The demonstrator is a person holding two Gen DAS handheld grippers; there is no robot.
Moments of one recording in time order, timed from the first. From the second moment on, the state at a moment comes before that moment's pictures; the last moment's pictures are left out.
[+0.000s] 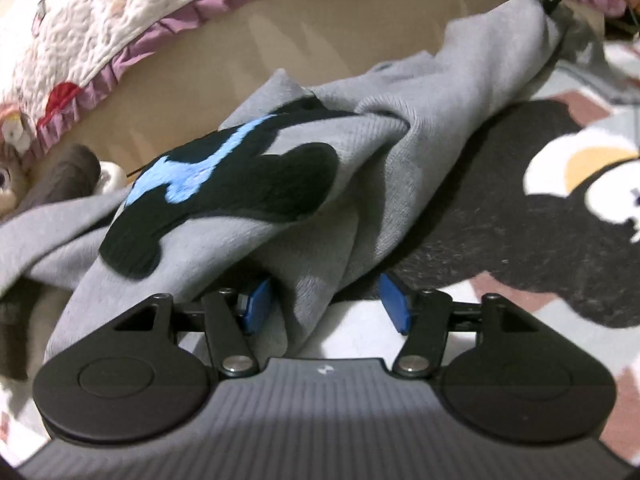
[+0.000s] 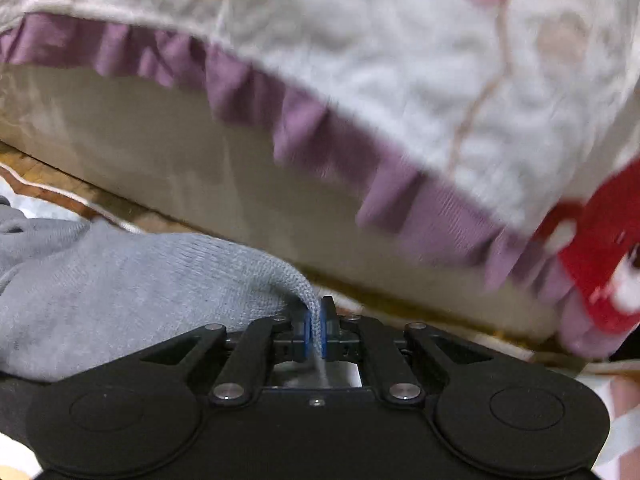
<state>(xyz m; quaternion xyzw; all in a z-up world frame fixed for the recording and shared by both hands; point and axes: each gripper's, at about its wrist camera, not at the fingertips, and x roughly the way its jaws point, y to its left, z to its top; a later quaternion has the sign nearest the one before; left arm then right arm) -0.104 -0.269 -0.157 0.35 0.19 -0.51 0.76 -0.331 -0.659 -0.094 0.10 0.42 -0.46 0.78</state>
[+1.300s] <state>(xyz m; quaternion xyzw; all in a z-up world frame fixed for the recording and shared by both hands) -0.062 -0.179 -0.078 0.33 0.35 -0.39 0.79 -0.135 -0.499 -0.164 0.38 0.23 -0.04 0.89</state>
